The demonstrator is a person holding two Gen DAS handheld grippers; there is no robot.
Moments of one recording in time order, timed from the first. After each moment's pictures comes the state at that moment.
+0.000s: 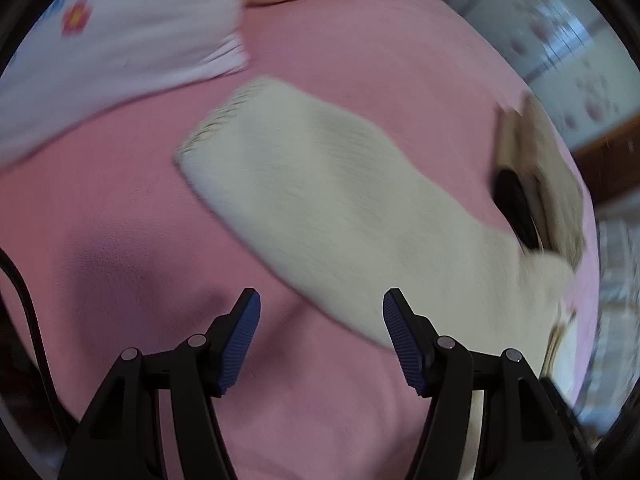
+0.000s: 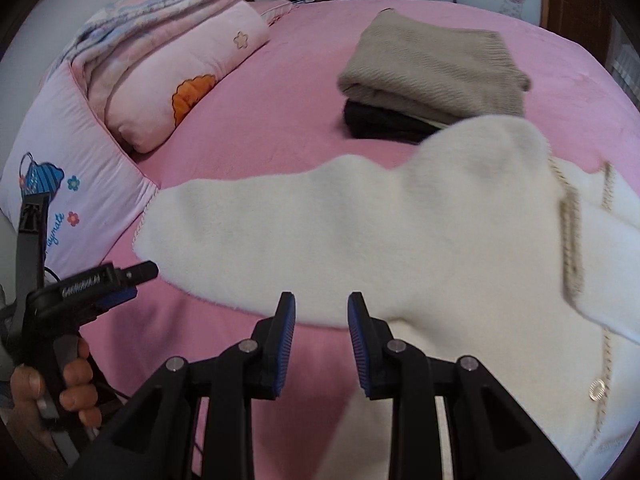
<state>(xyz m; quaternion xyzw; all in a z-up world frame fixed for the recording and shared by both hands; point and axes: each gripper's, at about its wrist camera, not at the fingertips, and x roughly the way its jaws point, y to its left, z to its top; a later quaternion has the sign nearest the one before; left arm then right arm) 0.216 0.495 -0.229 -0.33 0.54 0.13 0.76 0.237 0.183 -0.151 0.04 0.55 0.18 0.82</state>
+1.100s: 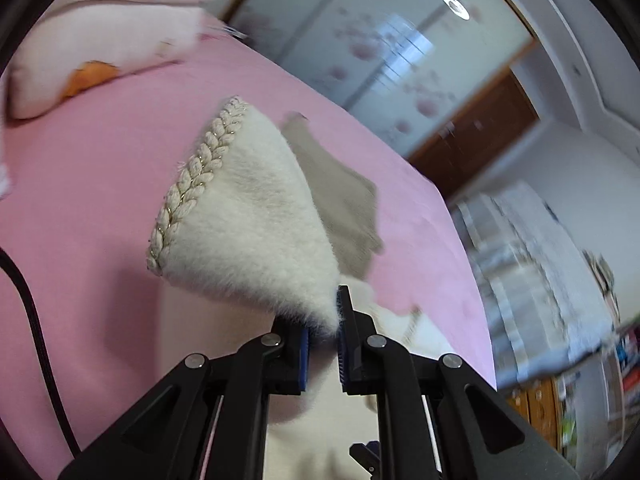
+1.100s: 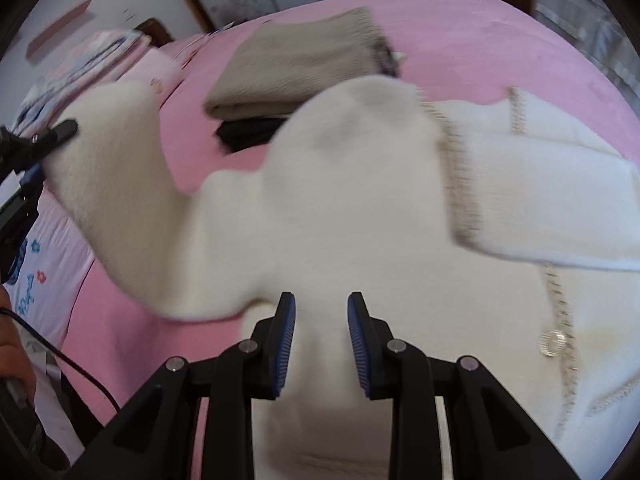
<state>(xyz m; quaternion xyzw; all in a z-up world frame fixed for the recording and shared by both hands) 0.292 0.268 -0.118 -0.29 0.38 -0.13 0.87 0.206 0.012 -0.165 0.14 0.54 0.05 0.83</state>
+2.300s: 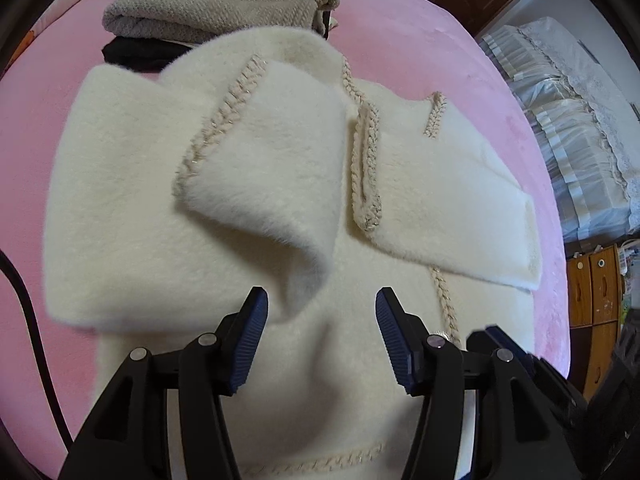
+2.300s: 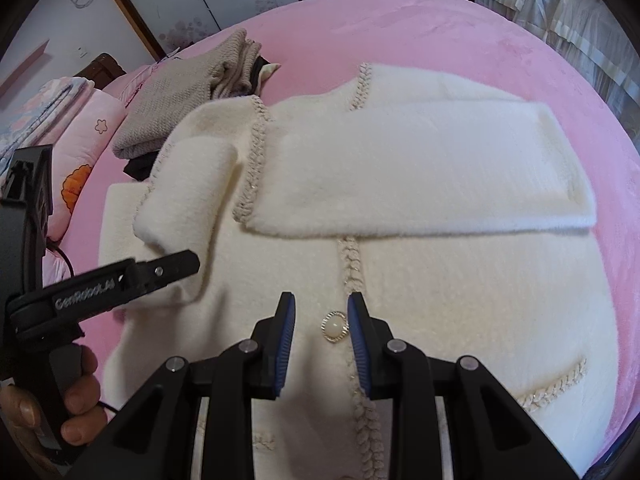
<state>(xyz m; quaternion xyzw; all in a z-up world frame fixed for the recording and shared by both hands) 0.267 0.082 -0.225 -0.12 0.59 -0.15 0.78 0.175 -0.116 -0.175 0.16 0.54 0.01 0.83</state>
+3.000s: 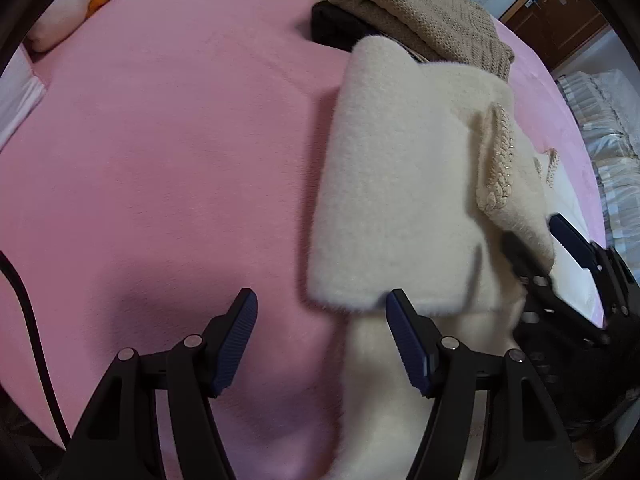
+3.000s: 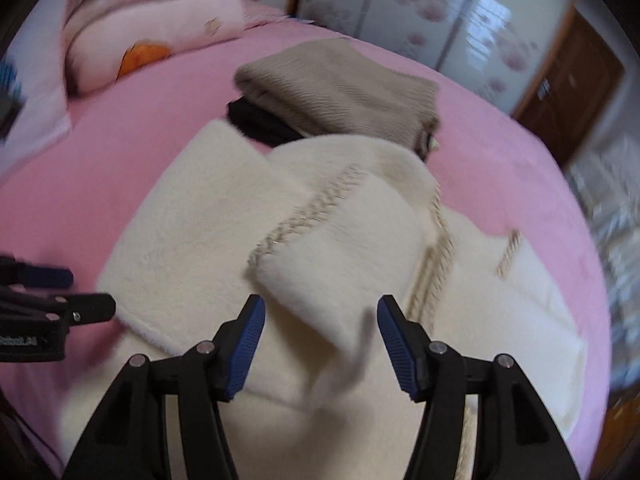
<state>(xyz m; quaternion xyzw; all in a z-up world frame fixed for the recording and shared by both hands) 0.244 0.263 -0.257 -0.16 0.61 -0.03 0.78 0.245 0.088 -0.195 -0.22 0.45 0.11 0.86</state>
